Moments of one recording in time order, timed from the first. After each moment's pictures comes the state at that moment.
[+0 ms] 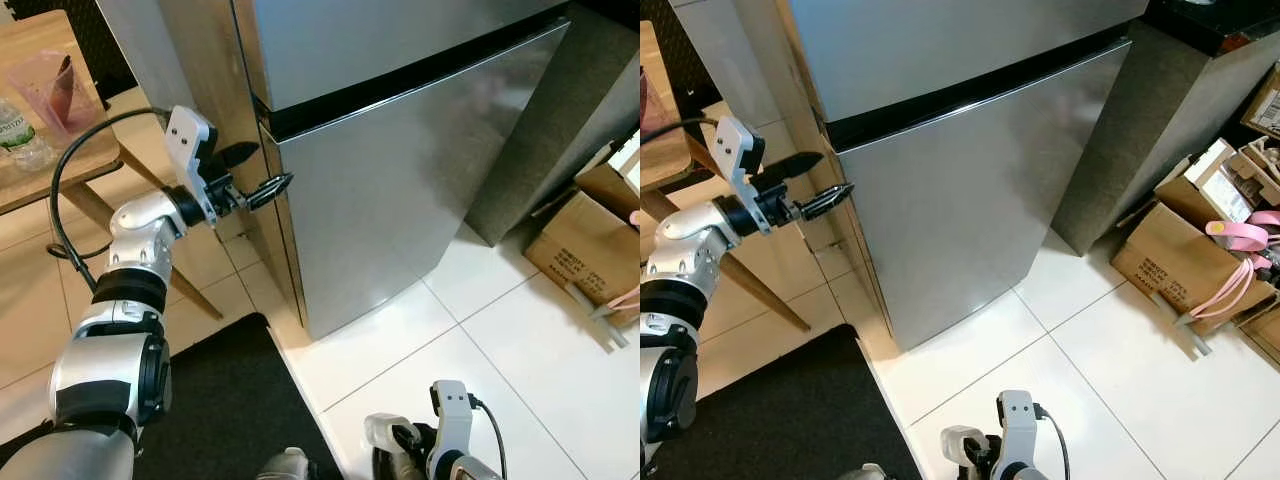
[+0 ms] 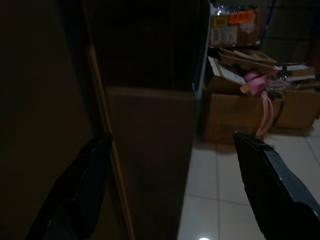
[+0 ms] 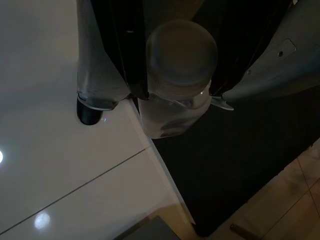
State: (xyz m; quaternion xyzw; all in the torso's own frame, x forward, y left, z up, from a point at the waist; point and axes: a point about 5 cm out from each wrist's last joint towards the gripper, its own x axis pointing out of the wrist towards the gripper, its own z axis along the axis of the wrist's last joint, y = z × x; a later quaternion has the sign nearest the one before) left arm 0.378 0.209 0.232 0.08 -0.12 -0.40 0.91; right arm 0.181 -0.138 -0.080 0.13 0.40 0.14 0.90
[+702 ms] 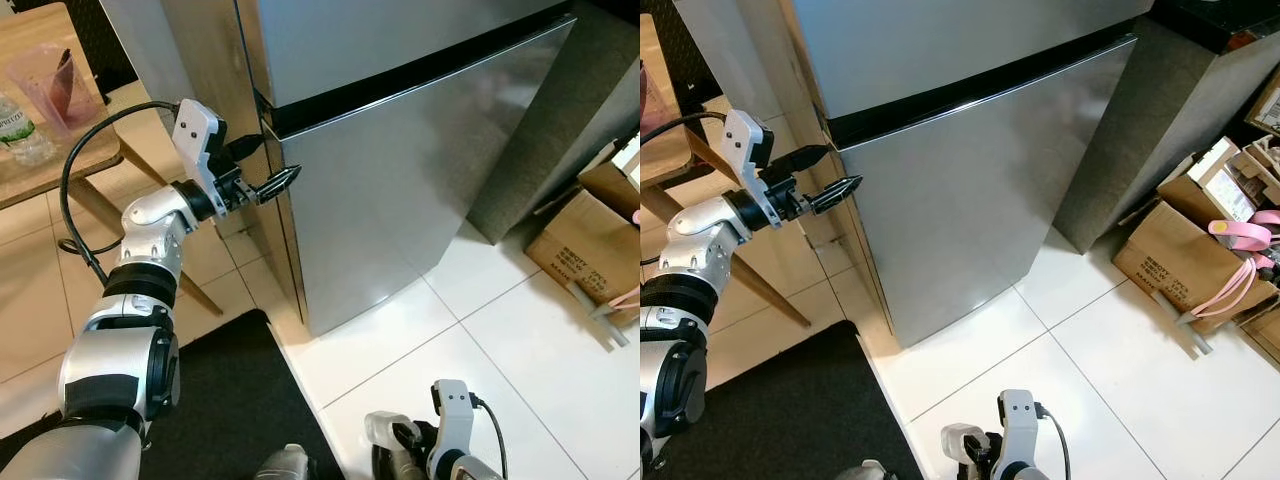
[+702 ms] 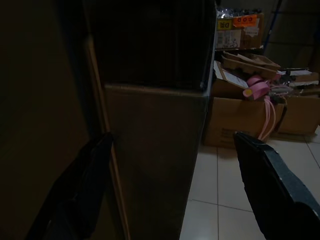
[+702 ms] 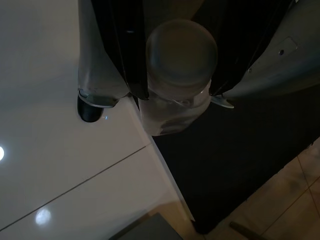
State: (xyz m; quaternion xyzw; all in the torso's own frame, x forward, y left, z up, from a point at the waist) left arm 0.381 0.200 0.223 0.06 -0.11 -0.40 0.91; right arm 0.184 -0.139 -0.077 0.13 0.38 0.14 0.90
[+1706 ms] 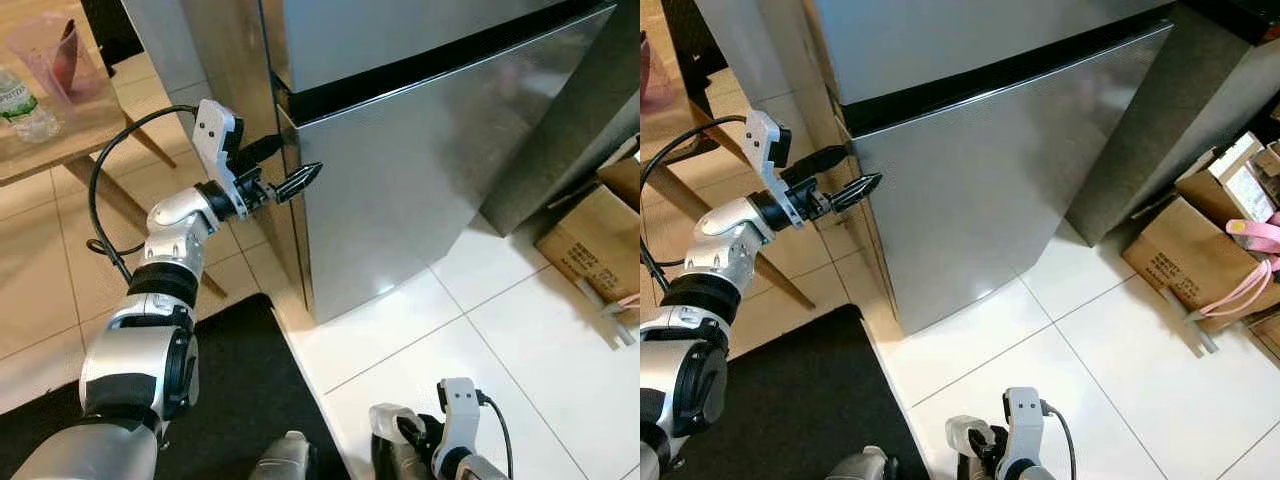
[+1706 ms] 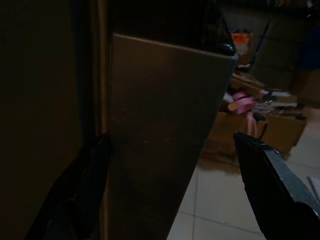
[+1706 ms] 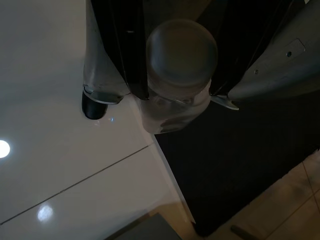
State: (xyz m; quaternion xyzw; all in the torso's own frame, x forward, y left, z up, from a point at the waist) left arm 0.380 0.168 0.220 0.02 -0.12 -0.45 0.88; right arm 0.183 -0.143 -0.075 0.13 0.36 0.14 0.91
